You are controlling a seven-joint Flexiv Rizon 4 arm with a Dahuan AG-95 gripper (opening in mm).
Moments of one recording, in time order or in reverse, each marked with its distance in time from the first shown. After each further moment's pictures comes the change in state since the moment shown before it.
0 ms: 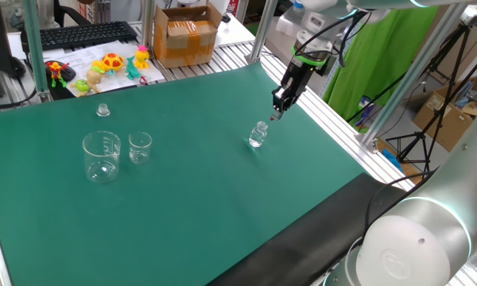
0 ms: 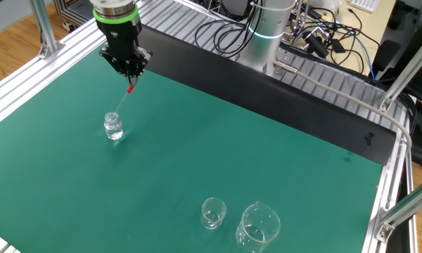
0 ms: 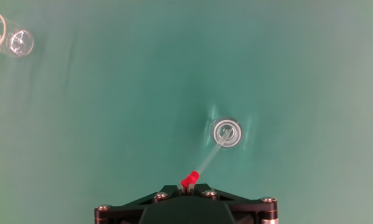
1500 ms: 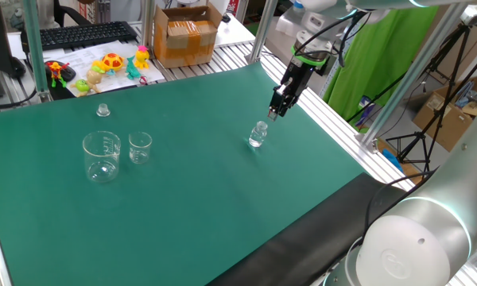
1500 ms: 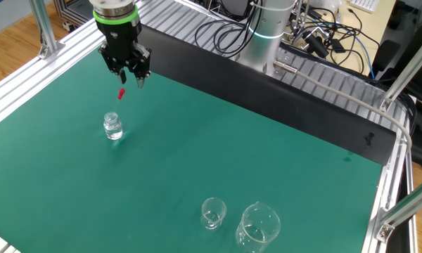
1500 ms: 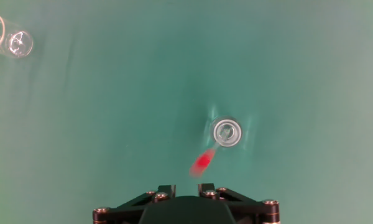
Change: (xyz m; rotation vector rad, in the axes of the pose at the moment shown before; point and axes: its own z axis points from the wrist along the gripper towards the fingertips) arm -0.002 -0.001 -0.004 0.004 -0.002 0.009
